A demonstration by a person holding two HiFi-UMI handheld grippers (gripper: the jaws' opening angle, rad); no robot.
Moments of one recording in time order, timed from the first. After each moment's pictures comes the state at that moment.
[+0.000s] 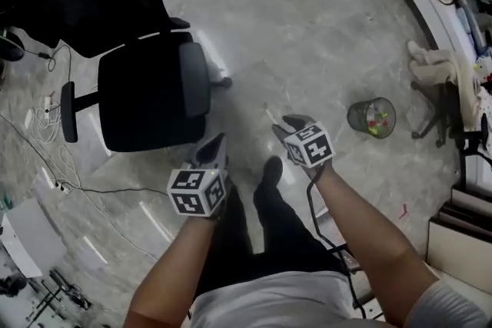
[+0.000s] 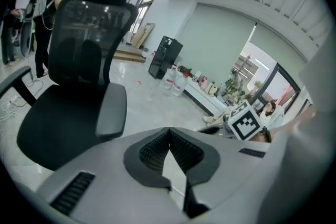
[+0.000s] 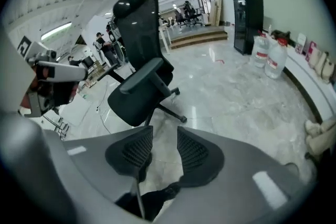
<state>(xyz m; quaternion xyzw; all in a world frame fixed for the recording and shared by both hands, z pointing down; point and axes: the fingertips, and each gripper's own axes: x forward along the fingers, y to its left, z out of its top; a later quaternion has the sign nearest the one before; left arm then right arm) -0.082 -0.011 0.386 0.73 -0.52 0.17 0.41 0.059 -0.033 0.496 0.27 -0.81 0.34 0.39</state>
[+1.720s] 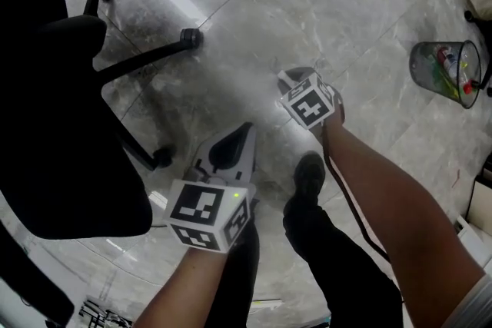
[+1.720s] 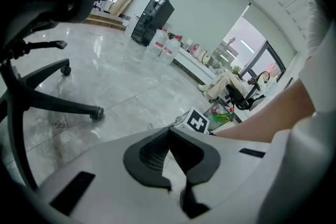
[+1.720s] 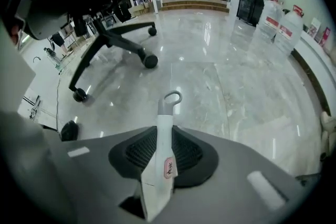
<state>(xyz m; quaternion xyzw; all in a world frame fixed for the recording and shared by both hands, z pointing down) -0.023 -0.048 0.893 0.79 -0.39 0.21 0.43 0.073 -0.082 1.102 0.29 -0.75 0.29 0.51</state>
